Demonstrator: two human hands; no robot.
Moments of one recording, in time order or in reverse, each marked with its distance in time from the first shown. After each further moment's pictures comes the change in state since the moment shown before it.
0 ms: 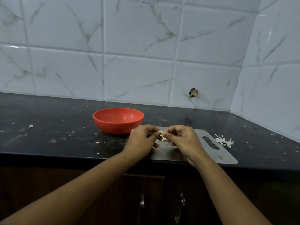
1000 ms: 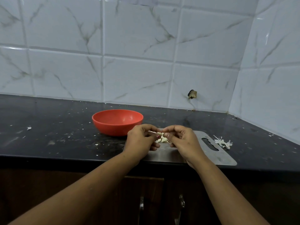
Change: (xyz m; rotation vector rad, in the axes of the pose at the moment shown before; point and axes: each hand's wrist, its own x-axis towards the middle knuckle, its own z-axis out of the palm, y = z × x) left_hand 0.001 0.004 0.004 -0.308 0.059 -0.137; right_hand 0.001 0.005 0.000 0.023 0.024 -0.060
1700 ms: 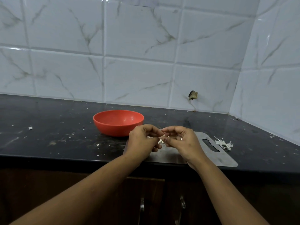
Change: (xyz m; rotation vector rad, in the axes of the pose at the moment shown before) left_hand -0.002 0.000 0.000 0.055 0.008 0.062; right_hand -0.004 -0.007 0.001 0.114 -0.052 0.012
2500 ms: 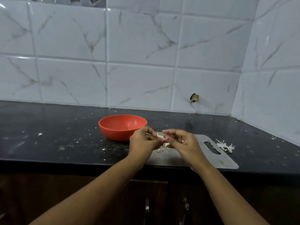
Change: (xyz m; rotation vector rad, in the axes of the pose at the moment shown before) left_hand 0.003 -0.001 -0.004 -0.126 0.101 -0.045; right_hand 0.000 0.001 0.002 -0.076 -0.003 -0.068
